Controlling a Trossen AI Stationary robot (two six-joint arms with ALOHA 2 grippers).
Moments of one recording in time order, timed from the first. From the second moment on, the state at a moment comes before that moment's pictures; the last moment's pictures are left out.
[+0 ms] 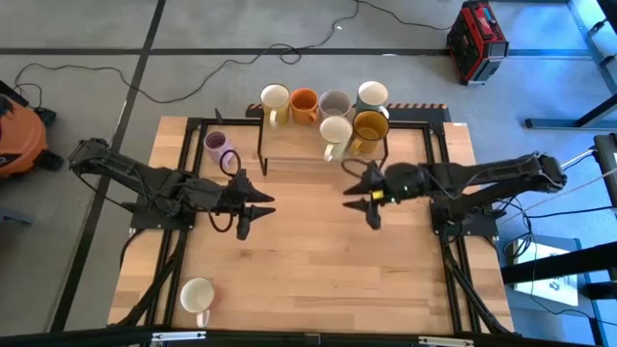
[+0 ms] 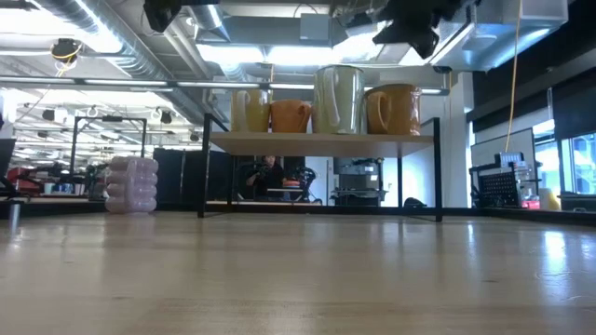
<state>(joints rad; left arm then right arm) -0.32 0.98 0.83 -0.20 -0.41 -0.43 0.09 1.15 0.92 -0.28 0.04 0.29</state>
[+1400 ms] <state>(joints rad) 0.39 1.06 1.04 -1.28 -0.24 -0.54 0.32 1.16 0.92 -0.37 0.35 0.54</state>
